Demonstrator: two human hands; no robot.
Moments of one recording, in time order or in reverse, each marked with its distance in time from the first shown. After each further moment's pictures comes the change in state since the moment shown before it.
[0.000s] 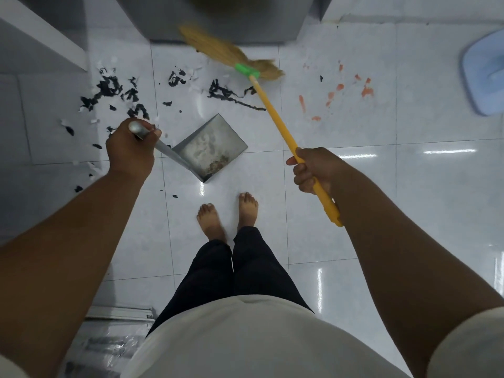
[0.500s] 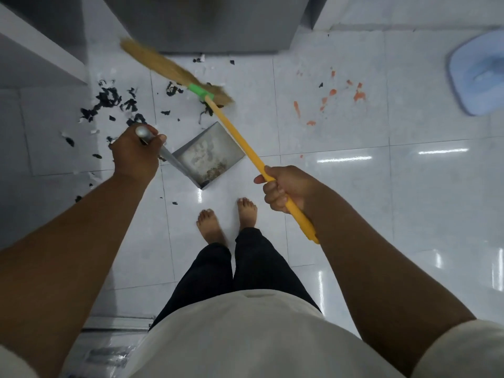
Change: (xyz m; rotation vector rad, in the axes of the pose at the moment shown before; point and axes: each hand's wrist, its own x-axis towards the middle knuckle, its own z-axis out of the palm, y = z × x) left_hand -0.002 0.015 0.003 -0.018 -0.016 0.085; right_hand -0.021 0.031 0.046 0.031 -0.208 0.080
